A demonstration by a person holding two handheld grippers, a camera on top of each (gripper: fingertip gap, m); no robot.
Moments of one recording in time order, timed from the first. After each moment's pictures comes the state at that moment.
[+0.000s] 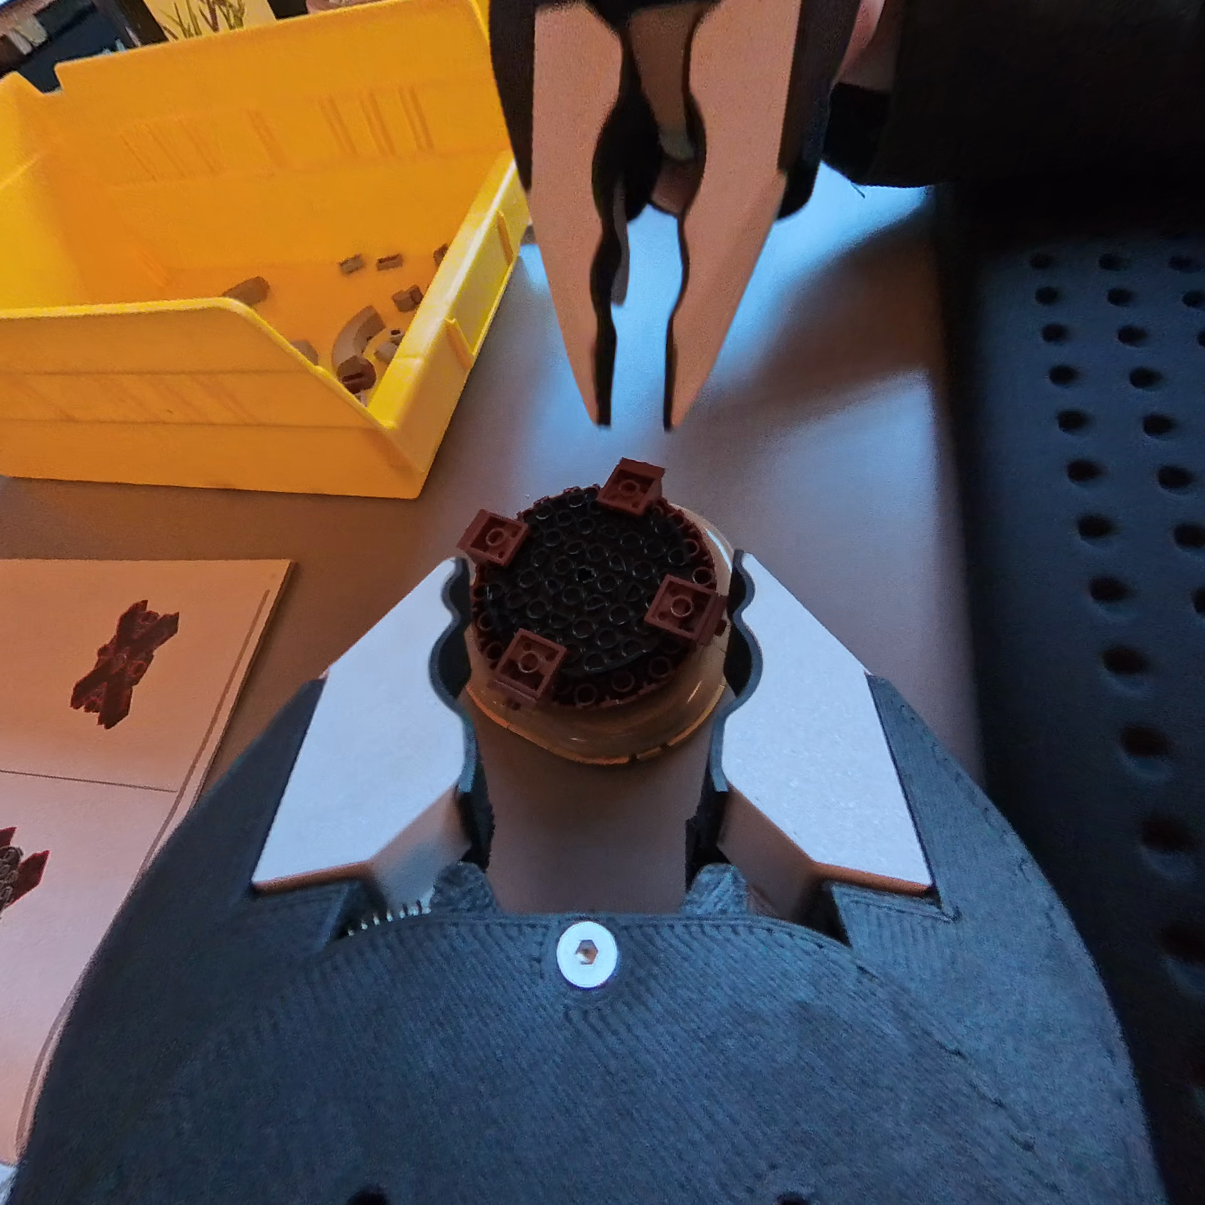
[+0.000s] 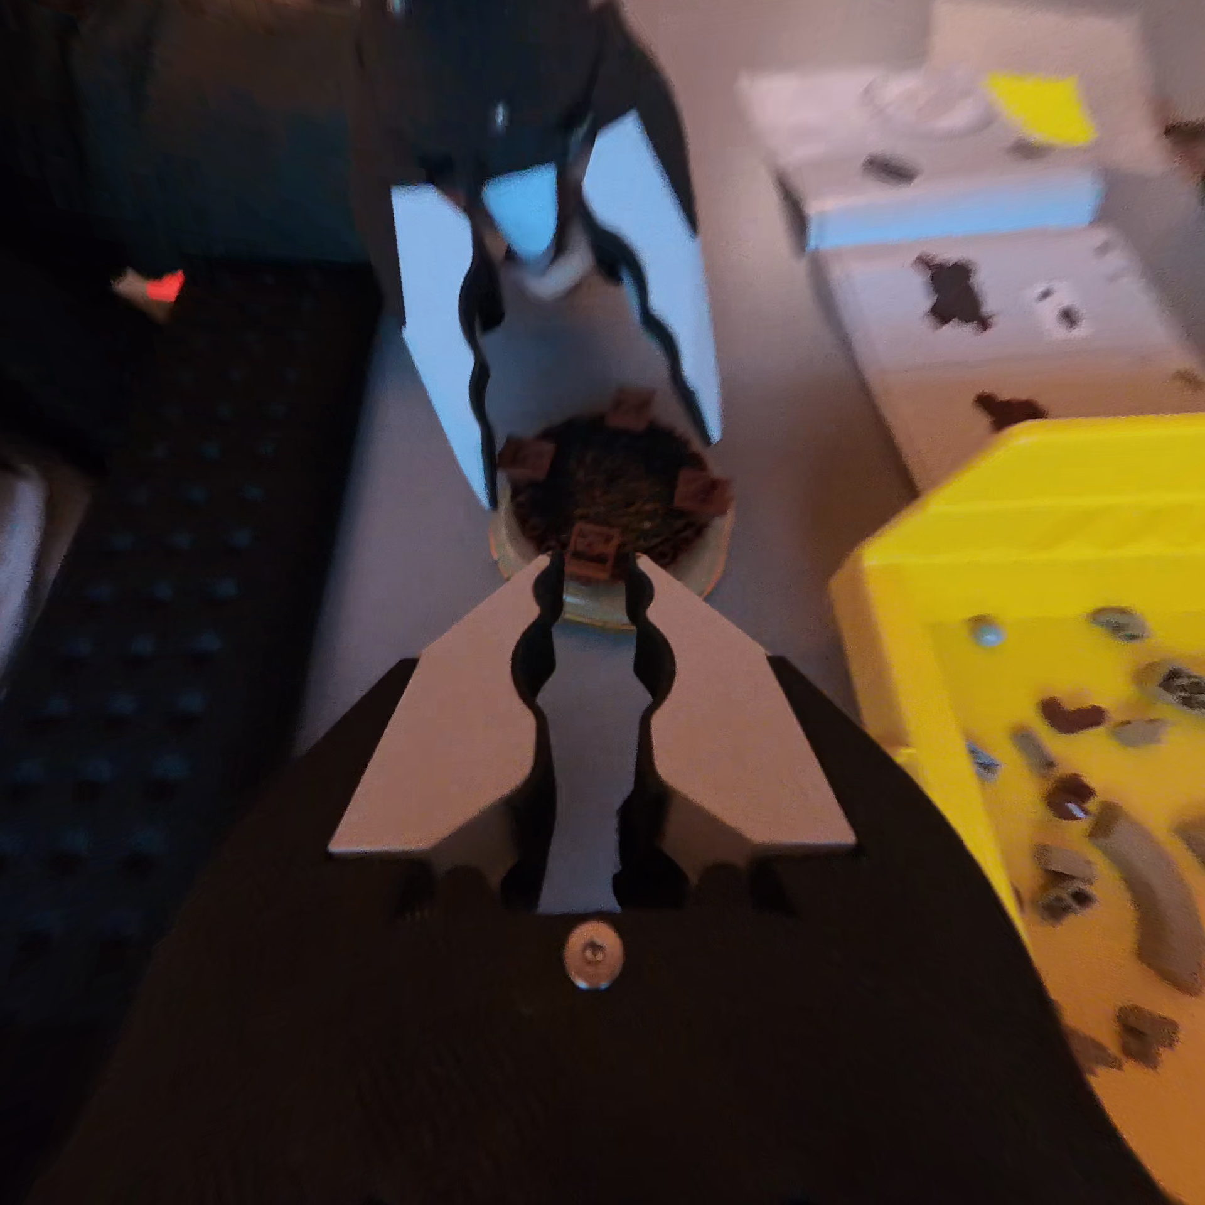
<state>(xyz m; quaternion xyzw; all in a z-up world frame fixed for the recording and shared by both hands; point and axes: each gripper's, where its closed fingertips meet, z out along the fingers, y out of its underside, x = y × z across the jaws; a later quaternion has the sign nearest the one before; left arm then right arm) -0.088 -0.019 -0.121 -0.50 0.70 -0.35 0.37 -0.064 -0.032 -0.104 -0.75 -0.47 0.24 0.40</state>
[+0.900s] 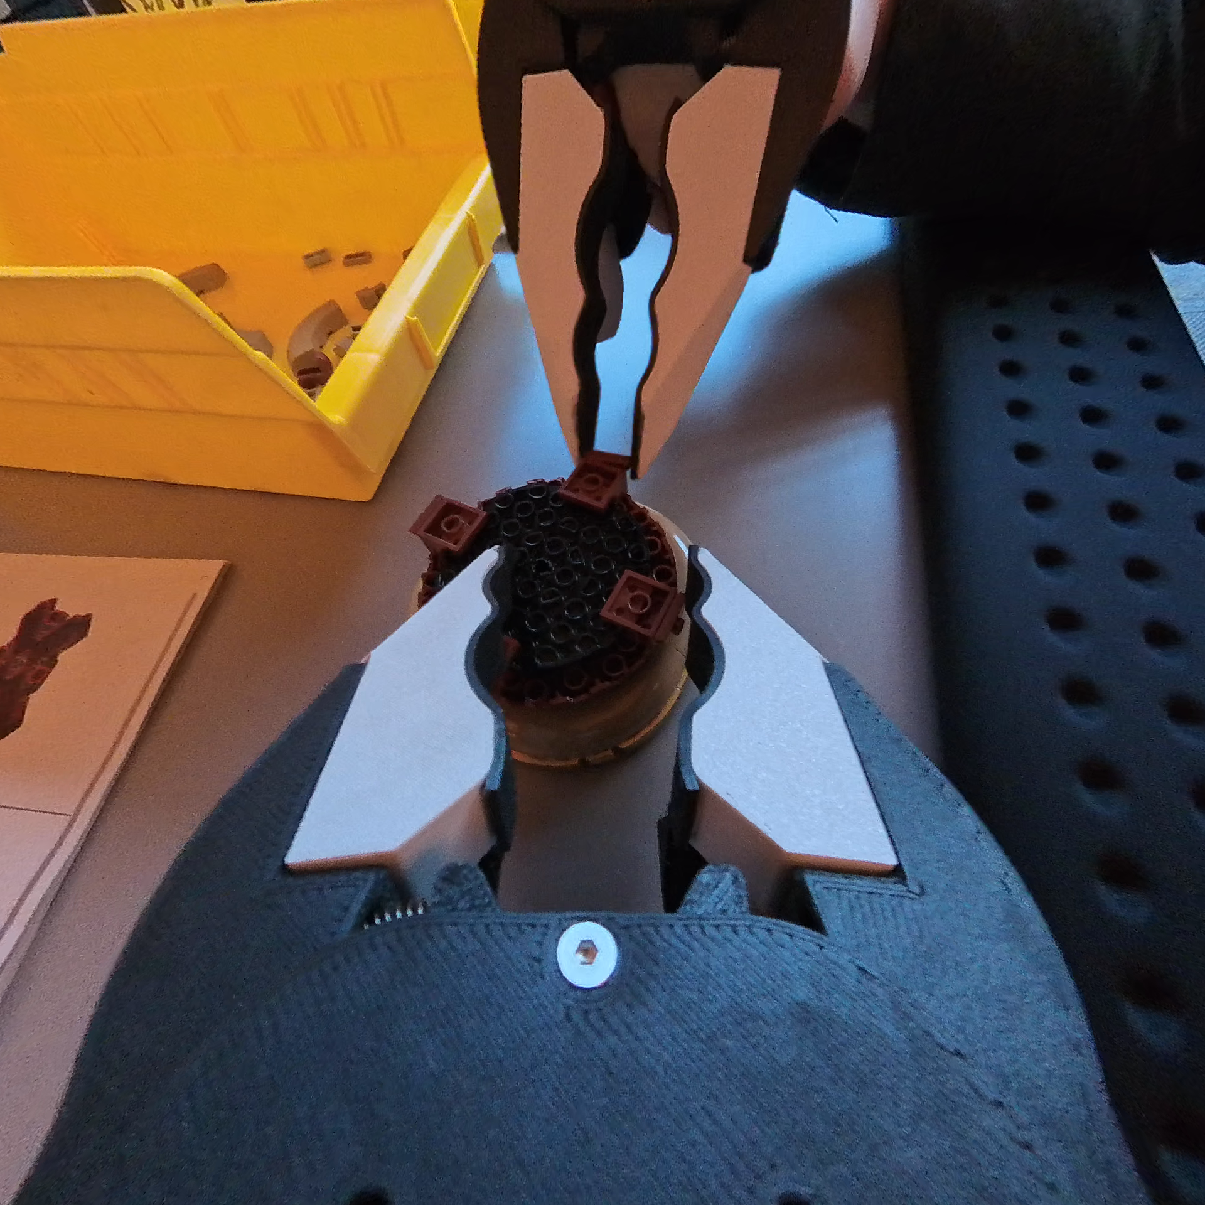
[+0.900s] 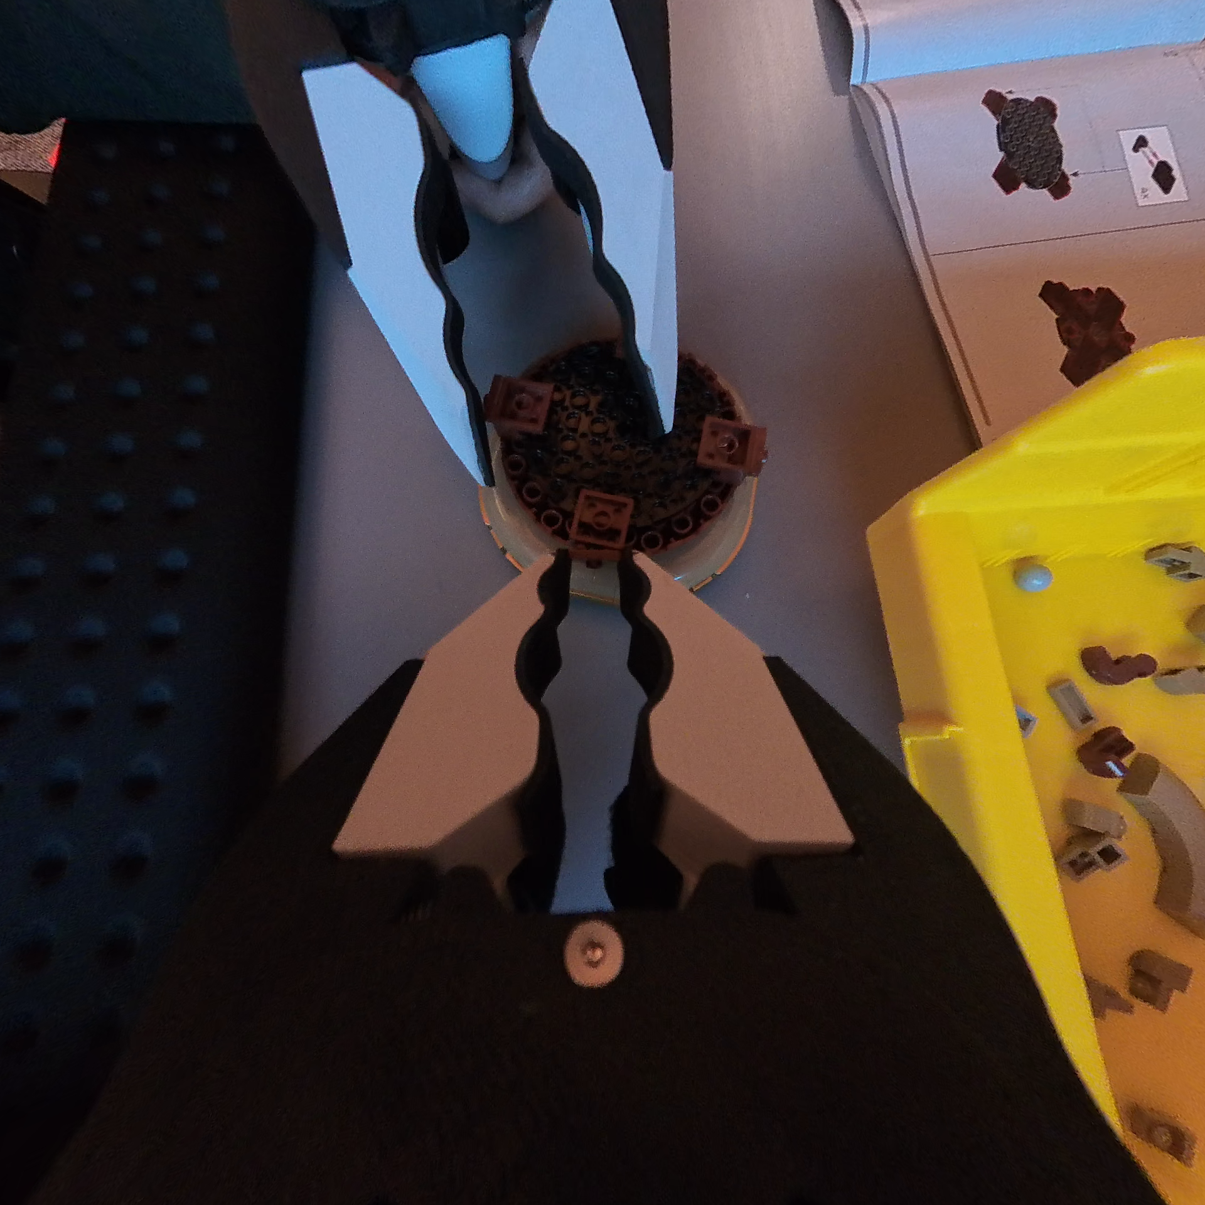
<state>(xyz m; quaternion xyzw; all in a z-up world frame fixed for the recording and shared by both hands) -0.083 -0.032 -0.128 -0.51 0.68 -0.38 0.35 -0.062 -0.036 -0.129 -0.79 -0.47 0.19 0.33</state>
